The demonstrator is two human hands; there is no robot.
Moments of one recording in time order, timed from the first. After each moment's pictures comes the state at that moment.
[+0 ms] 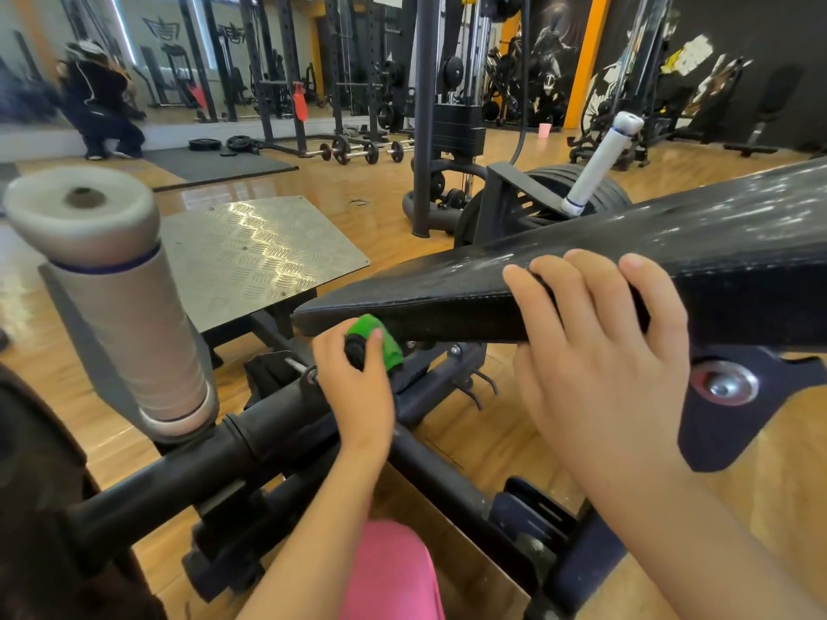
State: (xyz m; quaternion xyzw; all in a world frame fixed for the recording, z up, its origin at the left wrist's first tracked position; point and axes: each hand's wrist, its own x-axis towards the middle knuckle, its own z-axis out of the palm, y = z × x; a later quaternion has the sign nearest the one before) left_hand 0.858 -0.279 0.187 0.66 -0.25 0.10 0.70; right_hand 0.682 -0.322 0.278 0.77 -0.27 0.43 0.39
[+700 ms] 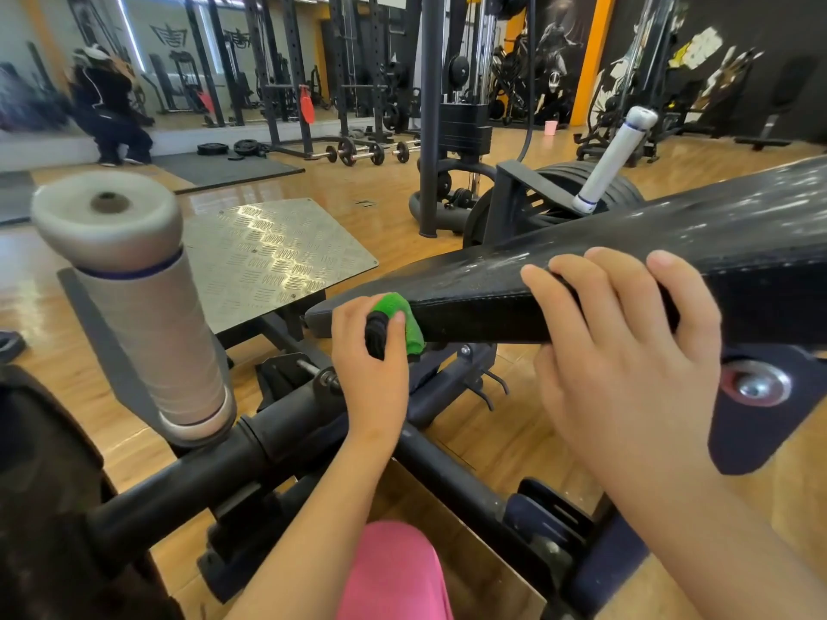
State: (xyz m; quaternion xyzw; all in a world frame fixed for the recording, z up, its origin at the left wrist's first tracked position) left_hand 0.867 -0.278 0.199 0.63 -0.35 0.15 0.68; right_hand 0.682 -0.321 0.277 0.78 -0.28 0.42 0.38
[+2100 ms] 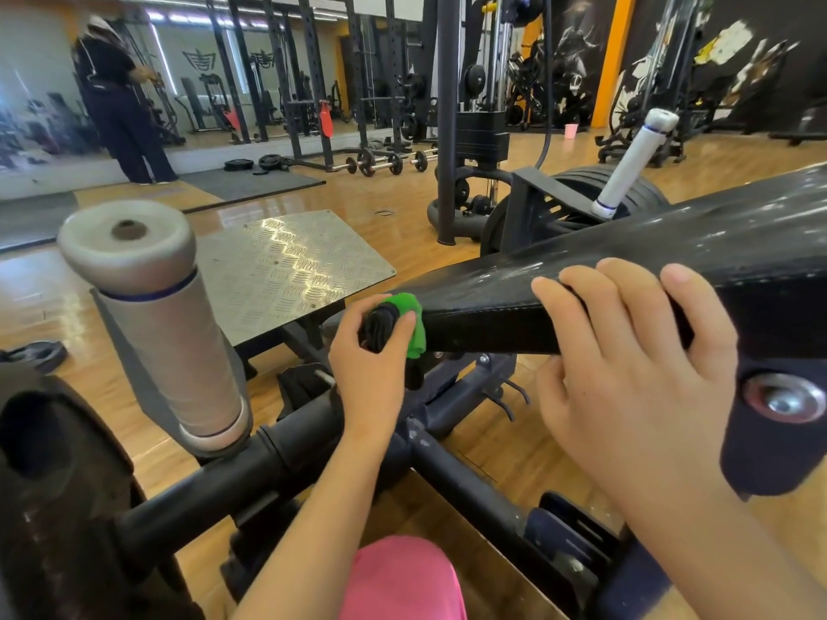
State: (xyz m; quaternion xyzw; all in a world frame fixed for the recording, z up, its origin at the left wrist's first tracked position) left_hand 0.877 -0.271 0.218 0.62 -0.31 0.07 0.72; right_hand 0.686 -0.320 0.276 0.78 -0.28 0.43 0.35
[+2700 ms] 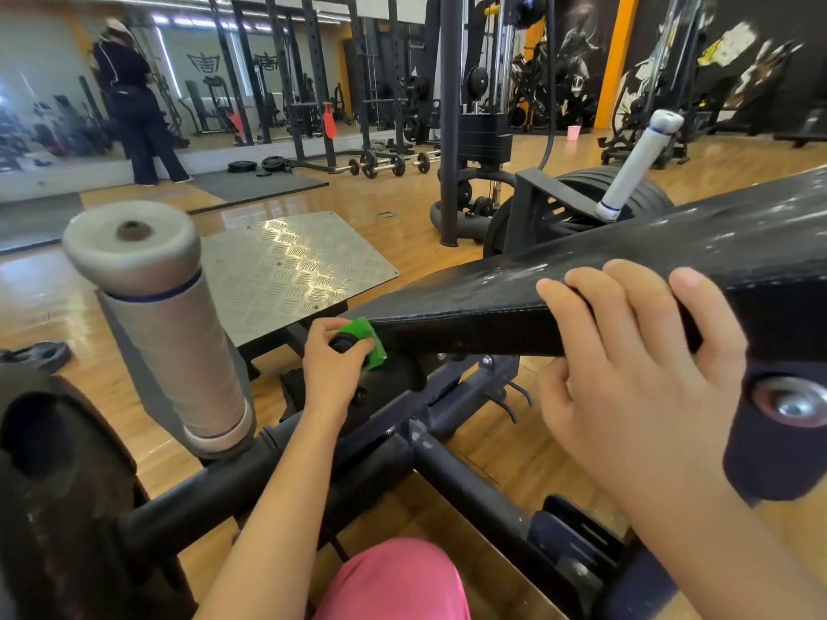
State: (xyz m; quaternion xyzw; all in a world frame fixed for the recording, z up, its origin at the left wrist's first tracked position) left_hand 0.961 -0.269 0.180 0.71 -0.24 -0.05 0.66; right_hand 0.688 -0.322 0.275 0.77 -0.28 0.44 0.36
